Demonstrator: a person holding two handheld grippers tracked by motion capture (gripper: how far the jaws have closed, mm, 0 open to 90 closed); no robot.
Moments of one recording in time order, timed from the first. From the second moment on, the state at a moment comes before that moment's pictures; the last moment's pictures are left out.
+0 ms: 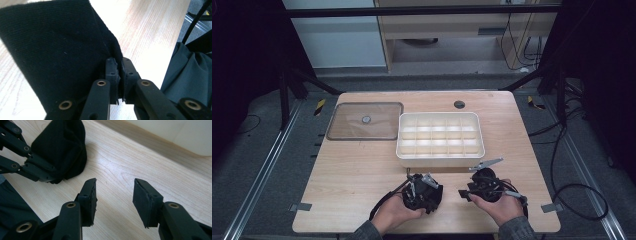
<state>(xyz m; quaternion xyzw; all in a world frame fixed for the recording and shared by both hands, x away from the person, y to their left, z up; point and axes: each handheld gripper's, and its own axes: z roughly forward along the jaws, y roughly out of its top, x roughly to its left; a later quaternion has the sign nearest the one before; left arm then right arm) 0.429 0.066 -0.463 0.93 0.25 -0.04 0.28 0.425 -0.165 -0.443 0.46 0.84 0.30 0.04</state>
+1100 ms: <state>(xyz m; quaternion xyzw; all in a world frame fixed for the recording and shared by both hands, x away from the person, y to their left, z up) 0.436 0.073 -0.414 0.91 0.26 0.02 0.33 0.425 -0.167 -0.431 0.46 0.82 0.32 0.05</state>
